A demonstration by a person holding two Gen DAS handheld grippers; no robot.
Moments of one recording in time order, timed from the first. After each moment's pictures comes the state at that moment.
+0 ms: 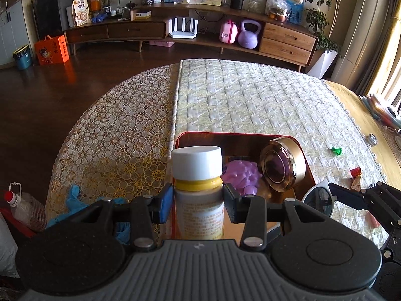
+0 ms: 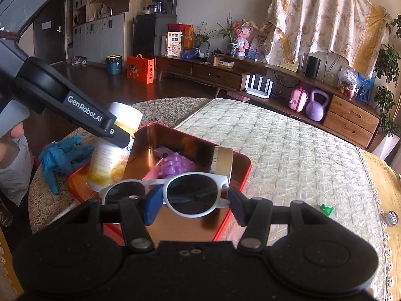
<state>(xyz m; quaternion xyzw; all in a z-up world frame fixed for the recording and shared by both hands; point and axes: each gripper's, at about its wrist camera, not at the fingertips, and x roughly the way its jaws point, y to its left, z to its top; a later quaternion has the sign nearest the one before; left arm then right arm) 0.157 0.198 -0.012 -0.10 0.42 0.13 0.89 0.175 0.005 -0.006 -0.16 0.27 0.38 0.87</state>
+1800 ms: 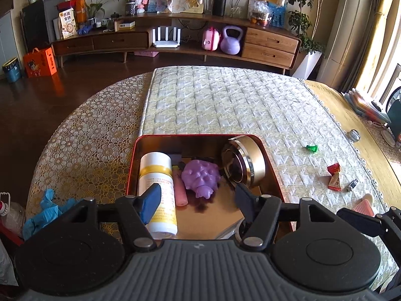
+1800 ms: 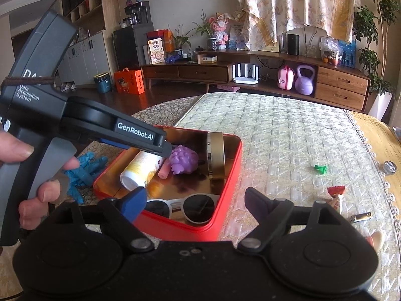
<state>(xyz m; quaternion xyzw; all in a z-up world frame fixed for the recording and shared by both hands) 0.156 0.145 -0.006 -0.08 0.40 0.10 0.91 0.147 -0.049 0.021 -0.05 0.31 0.36 0.88</state>
